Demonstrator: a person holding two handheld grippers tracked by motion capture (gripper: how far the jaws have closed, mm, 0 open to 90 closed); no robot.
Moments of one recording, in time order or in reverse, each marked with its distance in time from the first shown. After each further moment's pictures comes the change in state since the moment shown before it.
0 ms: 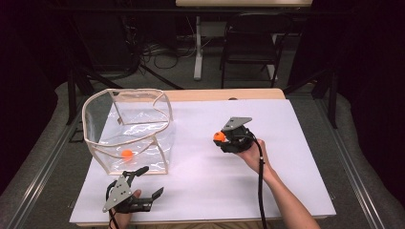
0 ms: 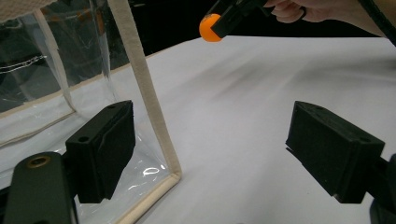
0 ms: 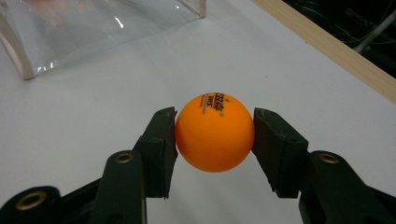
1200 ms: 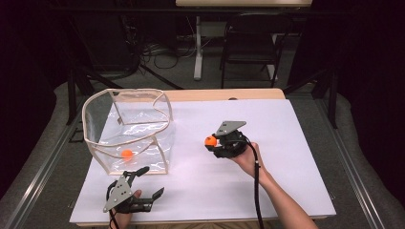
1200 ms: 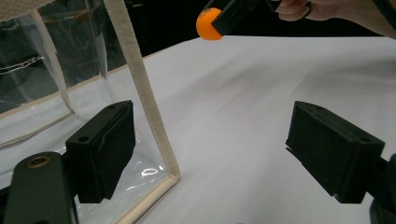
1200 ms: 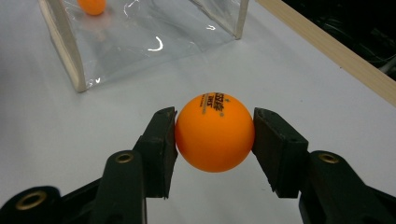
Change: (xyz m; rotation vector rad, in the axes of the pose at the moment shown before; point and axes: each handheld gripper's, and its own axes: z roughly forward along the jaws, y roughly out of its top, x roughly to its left) left arm -0.001 0.000 0.000 -0.002 -0.004 0.003; right arm 0.026 0.012 -0.003 -0.043 0.076 -0.042
